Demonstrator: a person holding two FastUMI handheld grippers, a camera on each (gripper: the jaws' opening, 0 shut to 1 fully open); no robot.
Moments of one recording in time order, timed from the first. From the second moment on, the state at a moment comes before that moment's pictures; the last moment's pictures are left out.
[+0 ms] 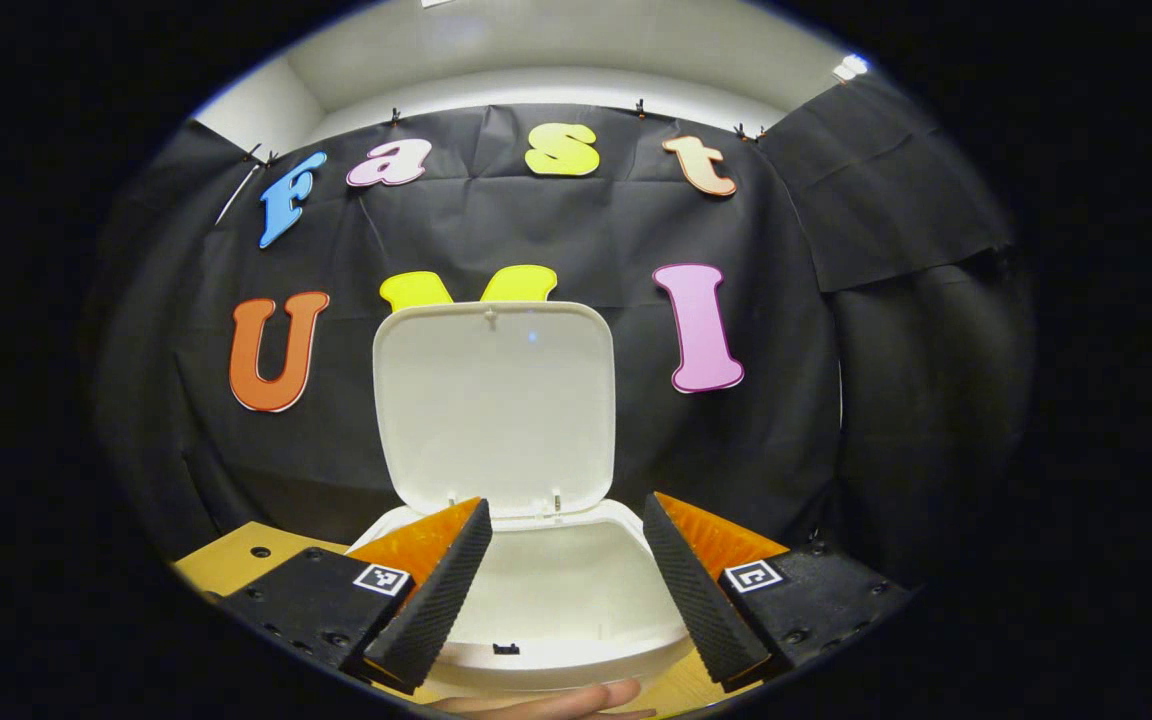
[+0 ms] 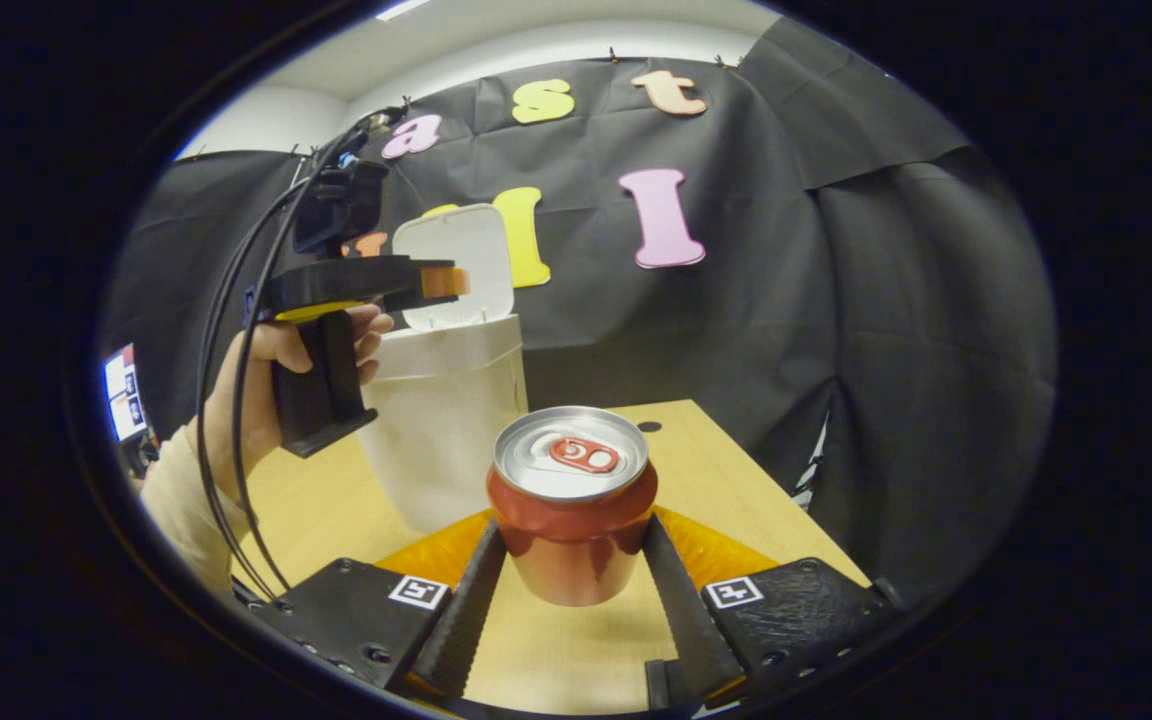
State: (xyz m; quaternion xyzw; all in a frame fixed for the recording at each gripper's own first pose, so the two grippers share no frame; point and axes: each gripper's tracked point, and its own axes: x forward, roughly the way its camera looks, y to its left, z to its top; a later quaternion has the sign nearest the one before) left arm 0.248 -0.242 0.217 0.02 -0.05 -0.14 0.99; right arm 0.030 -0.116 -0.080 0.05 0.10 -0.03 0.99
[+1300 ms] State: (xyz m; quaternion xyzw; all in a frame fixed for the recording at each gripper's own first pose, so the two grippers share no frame) left arm 0.073 0.005 0.133 0.02 -0.01 0.01 1.00; right arm 0.035 -0.011 0.048 -0.01 0.05 0.00 1.00
